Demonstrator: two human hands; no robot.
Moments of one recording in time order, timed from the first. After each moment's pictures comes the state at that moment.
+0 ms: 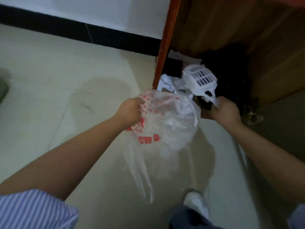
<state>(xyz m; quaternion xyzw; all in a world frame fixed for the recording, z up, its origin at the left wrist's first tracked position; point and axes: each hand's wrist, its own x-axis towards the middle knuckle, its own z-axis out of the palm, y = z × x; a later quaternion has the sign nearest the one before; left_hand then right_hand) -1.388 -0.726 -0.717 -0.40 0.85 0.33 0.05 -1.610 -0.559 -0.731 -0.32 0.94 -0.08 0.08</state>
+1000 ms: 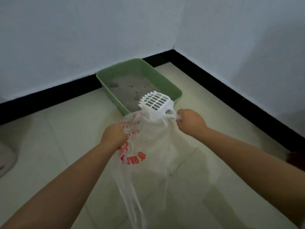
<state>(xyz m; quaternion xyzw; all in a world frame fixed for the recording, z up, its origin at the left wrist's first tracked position) -0.897 -0.843 -0.698 -0.79 0.52 0.32 -0.10 -1.109 -0.884 -0.663 -0.74 0.66 0.01 0.10</state>
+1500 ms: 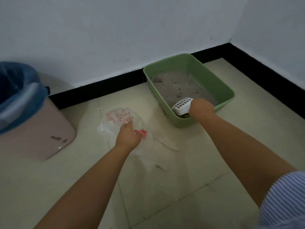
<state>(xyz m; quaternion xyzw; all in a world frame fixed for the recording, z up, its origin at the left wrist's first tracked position) -0.835 -0.811 -0.728 -0.84 0.43 0.29 -0.14 -1.008 -0.963 -0.702 -0.72 0.66 0.14 0.12</state>
